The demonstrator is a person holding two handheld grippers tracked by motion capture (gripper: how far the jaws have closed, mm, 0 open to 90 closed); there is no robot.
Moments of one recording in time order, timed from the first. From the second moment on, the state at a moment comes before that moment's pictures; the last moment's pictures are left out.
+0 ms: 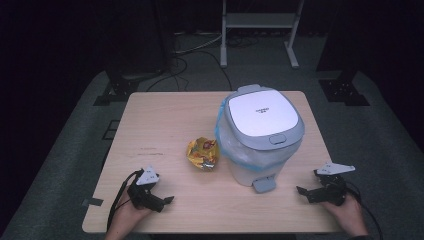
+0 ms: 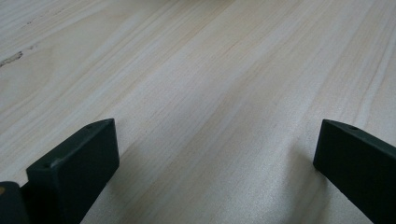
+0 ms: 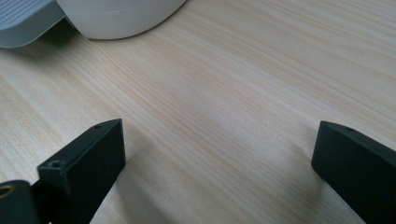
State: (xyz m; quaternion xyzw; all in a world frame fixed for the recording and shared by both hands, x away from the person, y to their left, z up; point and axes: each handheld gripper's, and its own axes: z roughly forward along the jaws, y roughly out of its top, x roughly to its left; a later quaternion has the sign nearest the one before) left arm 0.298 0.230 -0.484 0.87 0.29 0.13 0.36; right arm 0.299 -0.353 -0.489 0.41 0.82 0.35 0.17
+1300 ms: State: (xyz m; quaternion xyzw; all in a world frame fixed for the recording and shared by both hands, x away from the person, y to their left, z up) left arm 0.298 0.230 -0.484 0.87 0.30 0.13 0.36; right arm 0.288 -0.361 -0.456 0.42 0.81 0.39 0.15
